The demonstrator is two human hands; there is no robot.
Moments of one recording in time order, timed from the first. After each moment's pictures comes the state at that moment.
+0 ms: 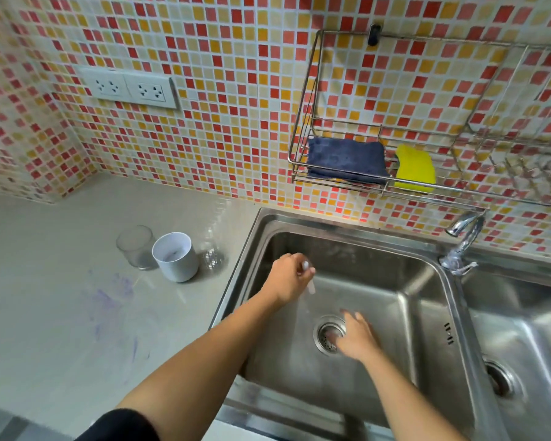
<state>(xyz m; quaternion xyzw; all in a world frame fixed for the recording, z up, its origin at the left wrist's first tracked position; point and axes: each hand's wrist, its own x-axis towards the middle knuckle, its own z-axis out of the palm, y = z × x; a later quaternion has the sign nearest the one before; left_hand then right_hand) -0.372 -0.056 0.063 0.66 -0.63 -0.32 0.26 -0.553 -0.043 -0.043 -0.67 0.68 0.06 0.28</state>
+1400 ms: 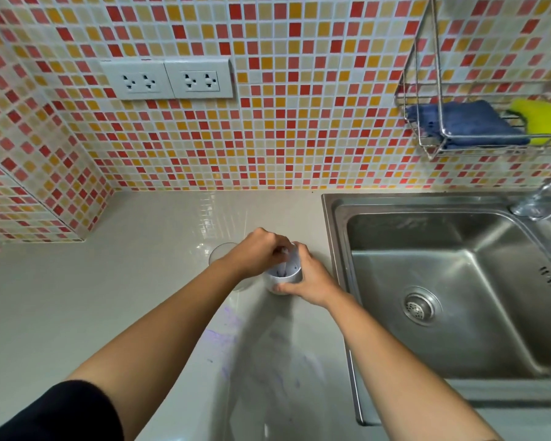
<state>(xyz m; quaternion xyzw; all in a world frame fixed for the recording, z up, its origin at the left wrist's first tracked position) -0.057 -0.103 0.064 0.47 -0.86 -0.18 0.09 -0.211 -0.073 -0.001 -0.65 0.58 -0.23 0.43</state>
